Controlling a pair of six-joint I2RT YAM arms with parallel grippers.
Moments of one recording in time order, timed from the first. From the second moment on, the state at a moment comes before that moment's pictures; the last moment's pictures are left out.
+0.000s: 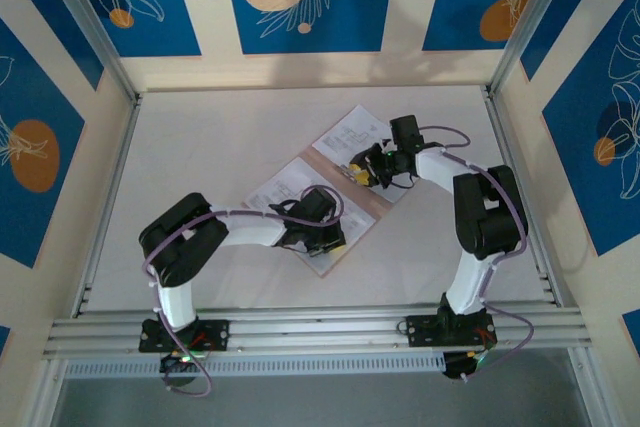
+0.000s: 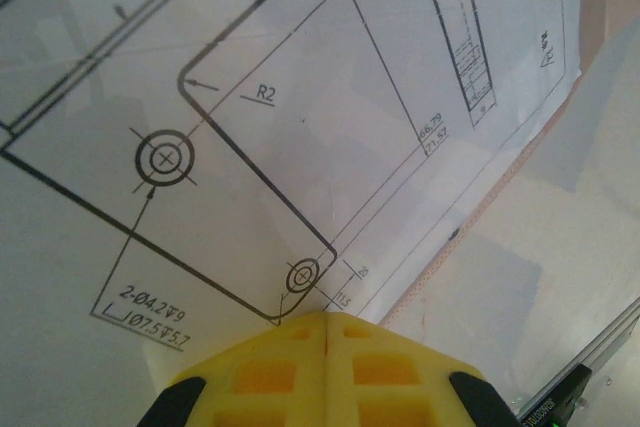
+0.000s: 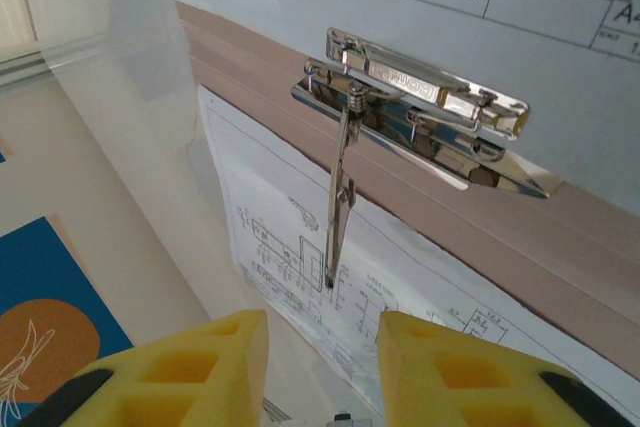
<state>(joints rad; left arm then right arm) -0.92 1.84 0.96 -0.06 0.30 -1.18 0.24 1.83 1.15 -0.32 -0.65 1.08</state>
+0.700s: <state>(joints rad) -0.92 1.84 0.96 -0.06 0.30 -1.18 0.24 1.87 1.15 -0.34 -0.65 1.06</state>
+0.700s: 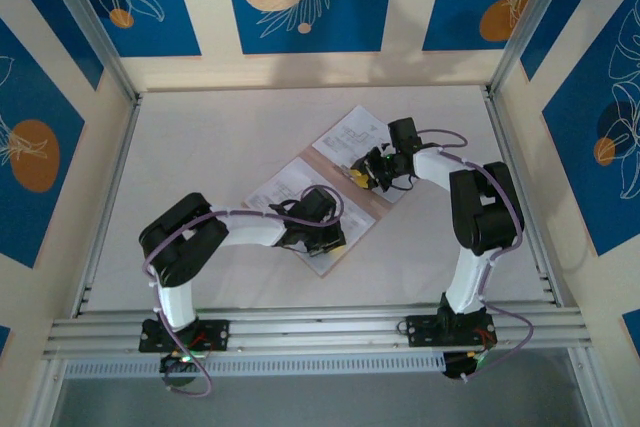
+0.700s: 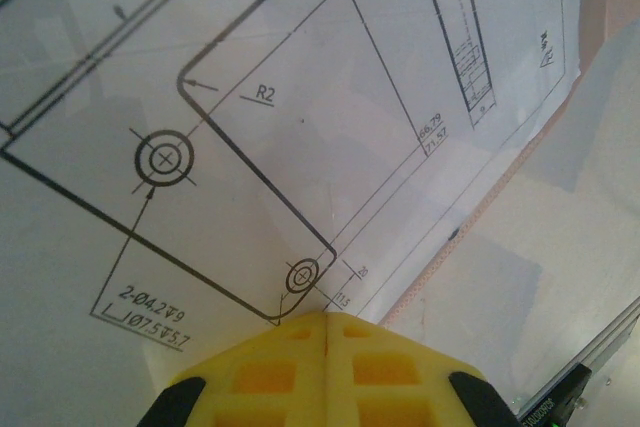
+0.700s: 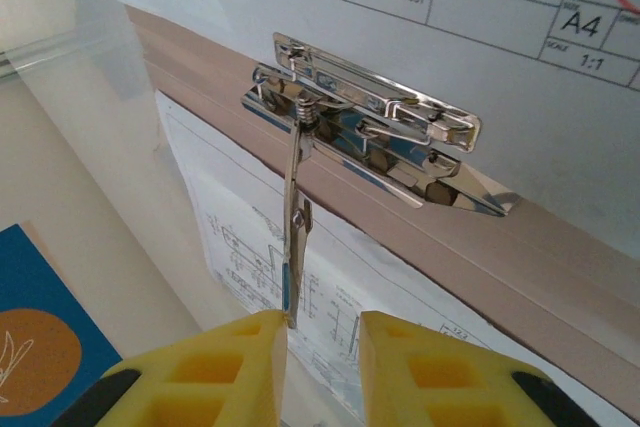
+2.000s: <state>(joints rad) -0.92 1.78 0.86 0.00 0.29 -1.22 0.21 1.89 1.09 -0.25 -0.67 1.04</state>
